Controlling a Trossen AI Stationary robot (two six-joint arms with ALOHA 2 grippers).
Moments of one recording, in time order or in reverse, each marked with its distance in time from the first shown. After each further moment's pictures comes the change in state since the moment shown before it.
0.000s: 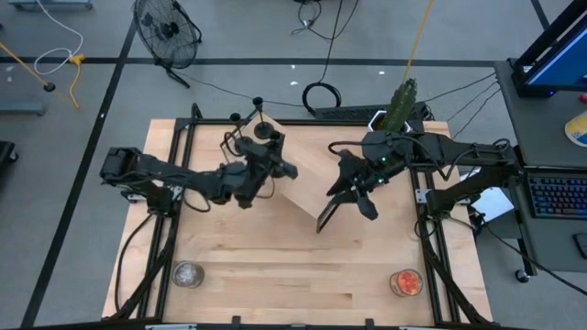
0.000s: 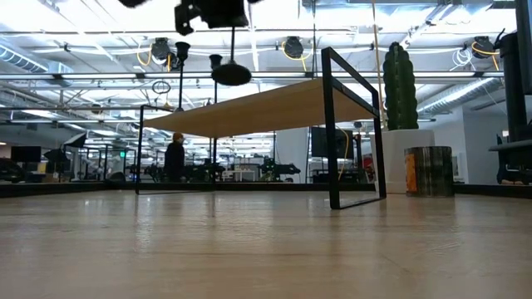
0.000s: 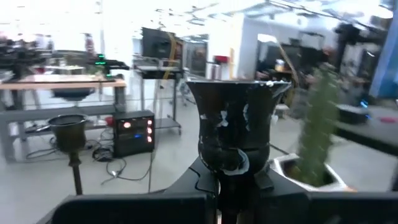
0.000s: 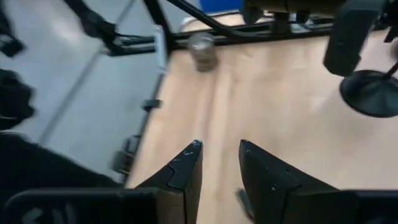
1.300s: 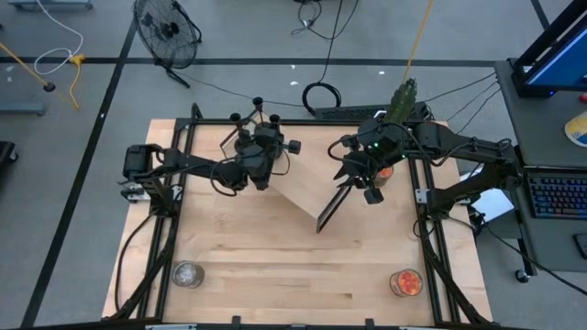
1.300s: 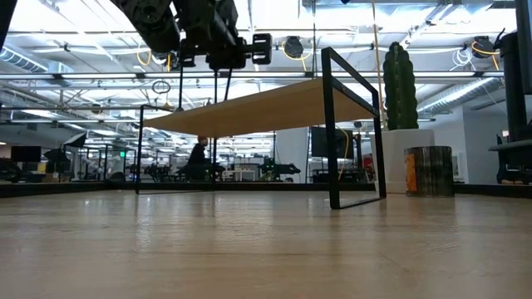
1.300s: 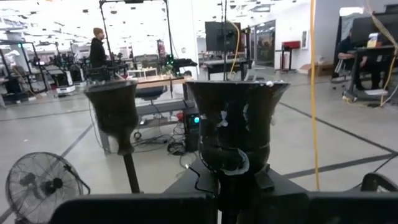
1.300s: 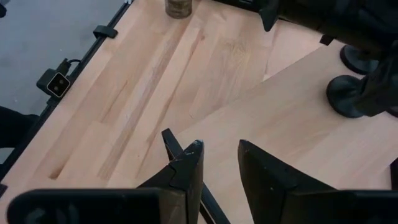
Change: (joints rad) left arm 0.190 0.172 0.000 0.142 -0.095 0.124; right arm -0.136 0.000 0.000 -0.189 0.019 -0.487
